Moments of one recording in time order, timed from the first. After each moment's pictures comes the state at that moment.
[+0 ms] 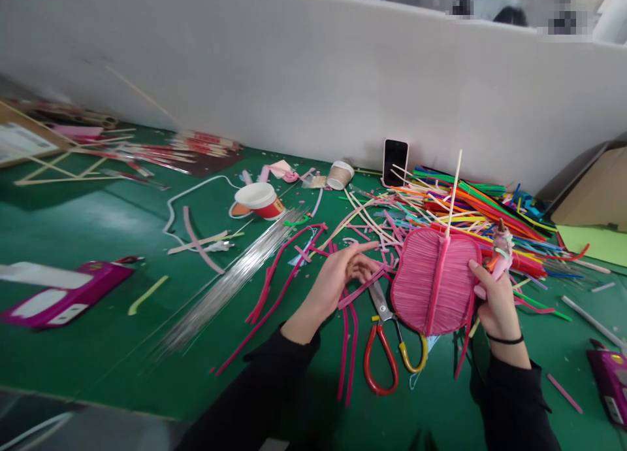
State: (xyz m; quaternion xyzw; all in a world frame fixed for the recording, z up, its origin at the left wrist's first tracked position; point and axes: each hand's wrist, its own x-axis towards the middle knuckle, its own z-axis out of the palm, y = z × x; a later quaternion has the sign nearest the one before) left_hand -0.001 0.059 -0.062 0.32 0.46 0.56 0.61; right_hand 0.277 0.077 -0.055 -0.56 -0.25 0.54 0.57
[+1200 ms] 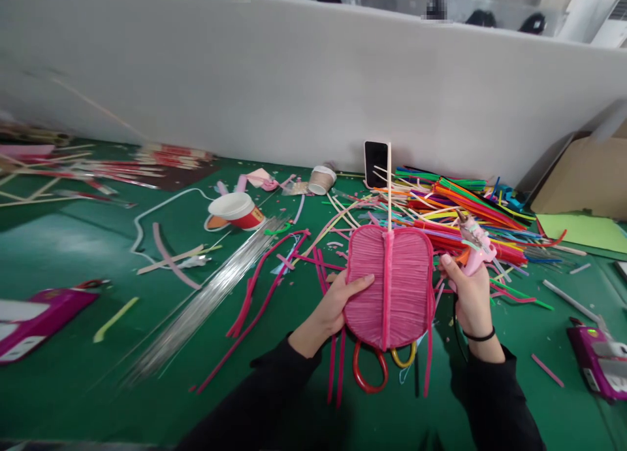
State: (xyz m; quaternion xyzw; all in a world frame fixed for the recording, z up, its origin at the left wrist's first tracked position) left_hand 0.036 0.043 -0.078 0.21 0.41 0.53 0.72; right_hand 0.255 0.063 -0.048 -0.55 -0.37 0.45 0.60
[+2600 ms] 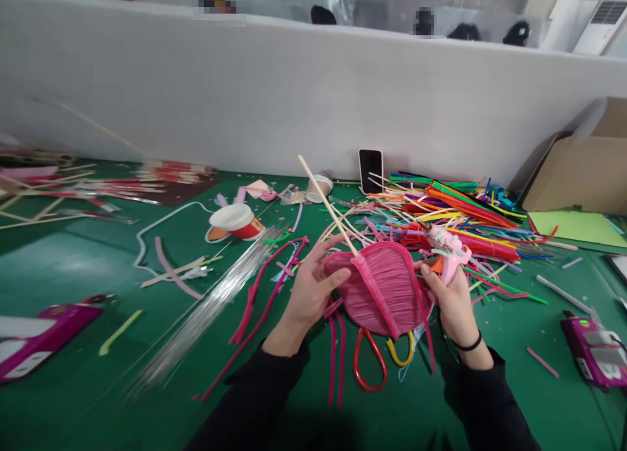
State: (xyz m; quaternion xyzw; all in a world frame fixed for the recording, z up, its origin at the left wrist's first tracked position) left_hand 0.007 0.055 -0.057 0.46 0.41 0.61 0.51; right_hand 0.241 0.045 -0.047 -0.46 -0.40 0.55 0.57
